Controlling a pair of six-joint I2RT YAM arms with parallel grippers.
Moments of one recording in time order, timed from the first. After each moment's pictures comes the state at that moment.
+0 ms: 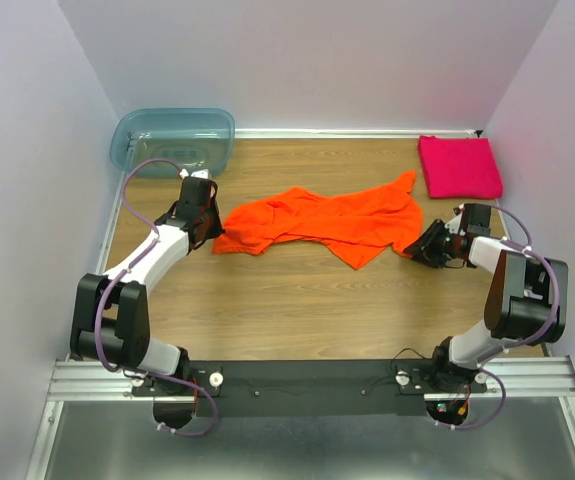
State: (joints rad) left arm -0.21 1.44 0.92 -0.30 -0.09 -0.37; right arm -0.23 1.57 0.71 -0.17 -0.47 0.49
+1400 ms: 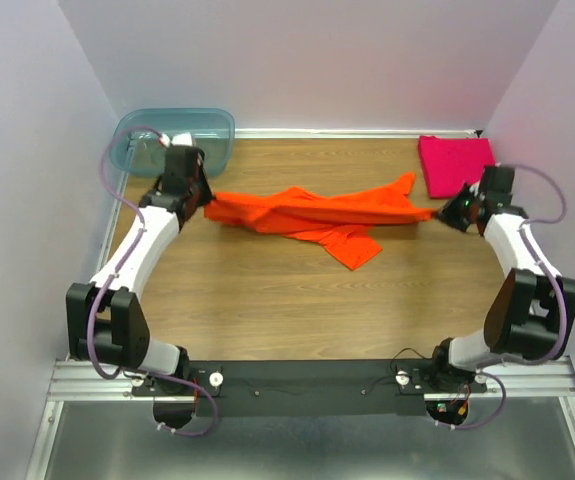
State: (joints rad) left arm -0.18 1.43 1.10 -0.38 -0.14 -0.38; right arm -0.23 1.49 0.95 -0.37 -0.24 0.58
